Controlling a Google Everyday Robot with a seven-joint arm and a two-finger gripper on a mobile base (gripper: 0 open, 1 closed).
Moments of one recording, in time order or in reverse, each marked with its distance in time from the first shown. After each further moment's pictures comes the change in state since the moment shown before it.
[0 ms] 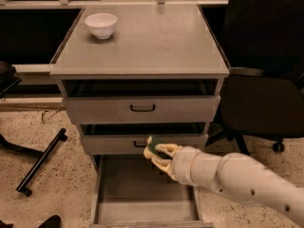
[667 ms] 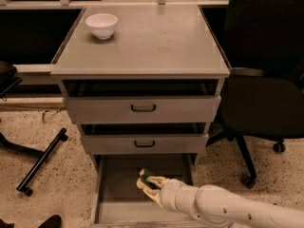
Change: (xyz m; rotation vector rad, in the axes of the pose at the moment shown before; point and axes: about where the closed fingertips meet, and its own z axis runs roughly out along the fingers) arm 0.117 0.094 0.095 -0.086 0.017 0.160
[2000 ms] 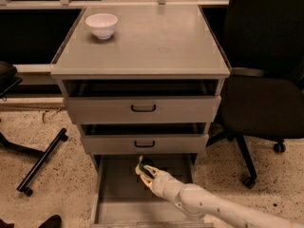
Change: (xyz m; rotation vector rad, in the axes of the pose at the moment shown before) arm 0.069 -0.065 0.120 0.170 -0.095 -0.149
